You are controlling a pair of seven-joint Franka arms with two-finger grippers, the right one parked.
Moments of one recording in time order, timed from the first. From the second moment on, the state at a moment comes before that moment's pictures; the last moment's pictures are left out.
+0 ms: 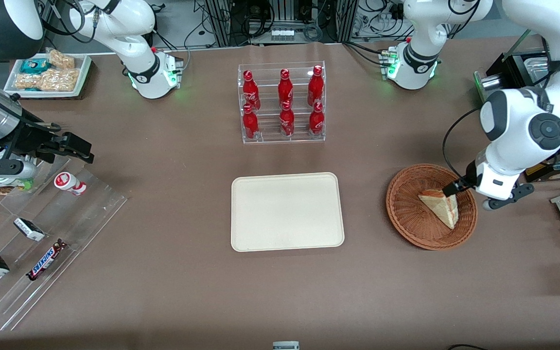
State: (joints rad) arm -0.06 0.14 0.04 -2.16 0.01 2.31 -0.60
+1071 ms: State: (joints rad) arm -0.08 0.25 0.01 -2.05 0.01 2.23 -0.85
